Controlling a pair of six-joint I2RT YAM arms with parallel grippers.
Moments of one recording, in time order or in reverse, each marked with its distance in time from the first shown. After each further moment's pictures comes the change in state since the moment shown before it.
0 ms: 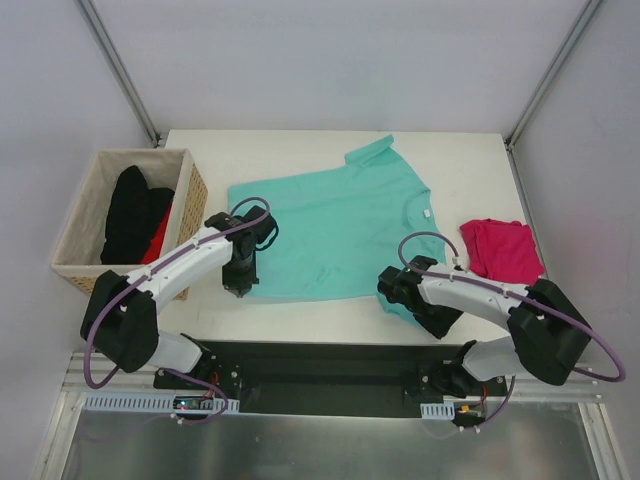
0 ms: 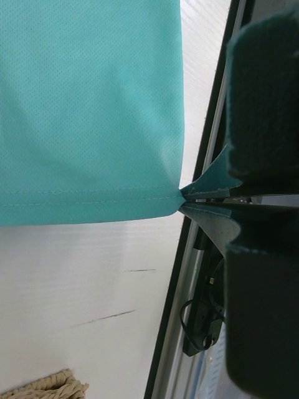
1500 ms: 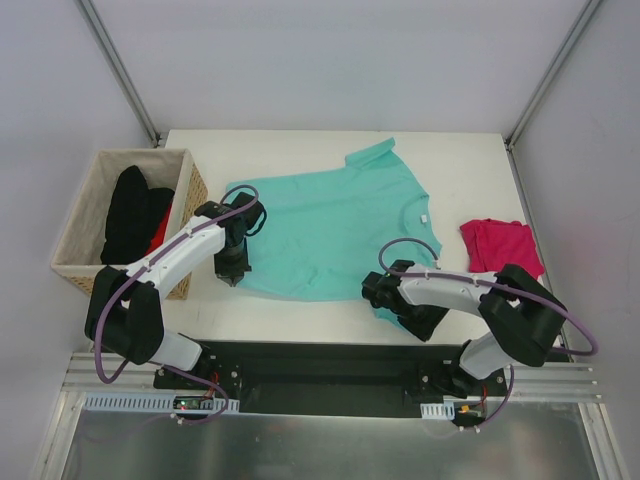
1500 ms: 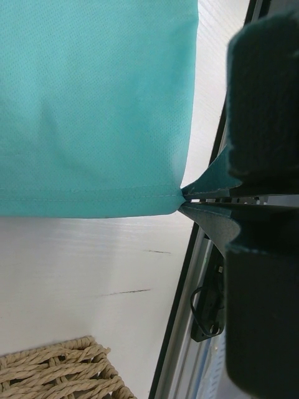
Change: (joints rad) left arm 0.123 0.031 0.057 0.006 -0.003 0.077; right arm 0.098 0.174 0.042 0.101 -0.073 -0.001
